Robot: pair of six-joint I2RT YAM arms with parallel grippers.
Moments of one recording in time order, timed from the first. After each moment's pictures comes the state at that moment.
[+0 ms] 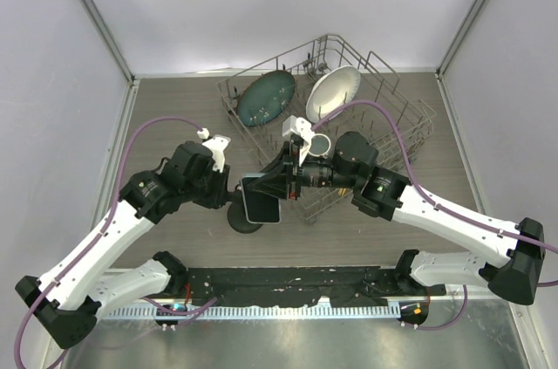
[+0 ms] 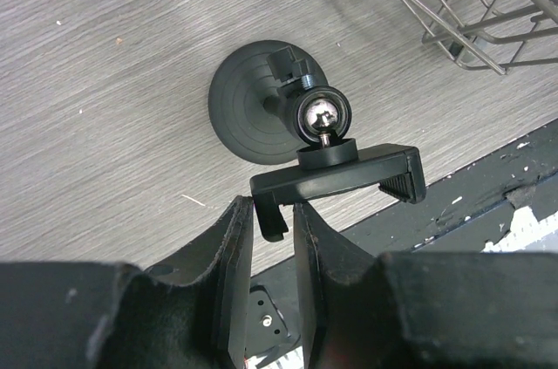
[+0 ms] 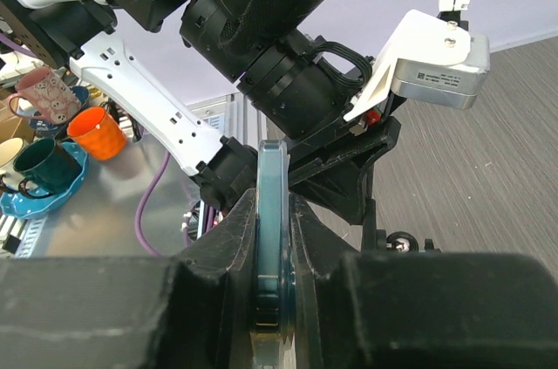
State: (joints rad) left arm -0.67 0.93 1.04 -0.98 -0.03 -0.29; right arm 0.99 1.15 1.02 0.17 -0.50 0.25
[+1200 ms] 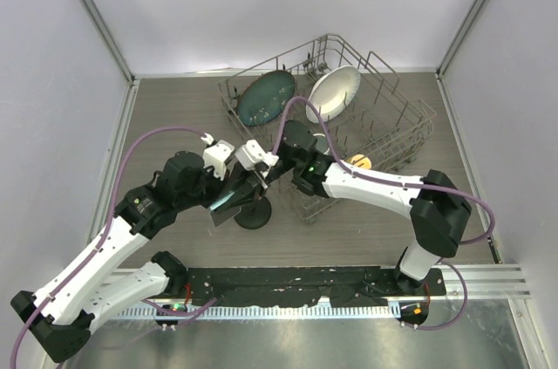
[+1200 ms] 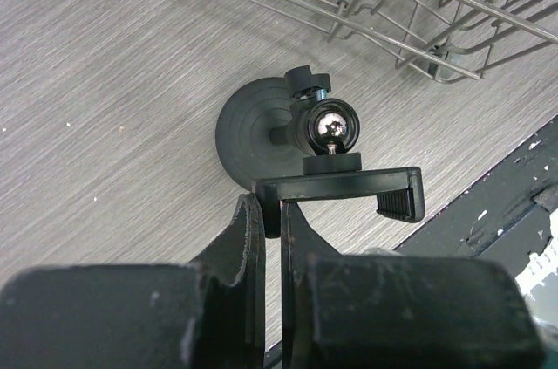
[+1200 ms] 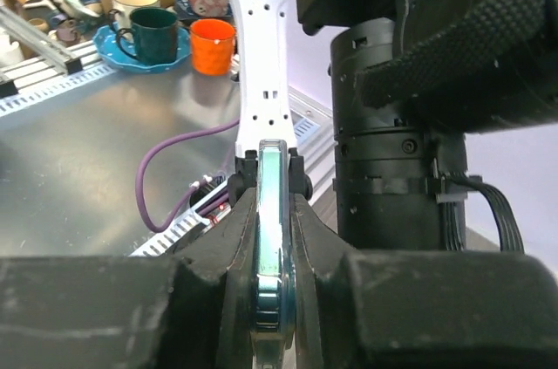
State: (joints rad) left arm -0.68 0.80 0.90 -0.76 0.03 -0.11; right arm 0.99 1.64 1.21 0.63 -1.19 -0.05
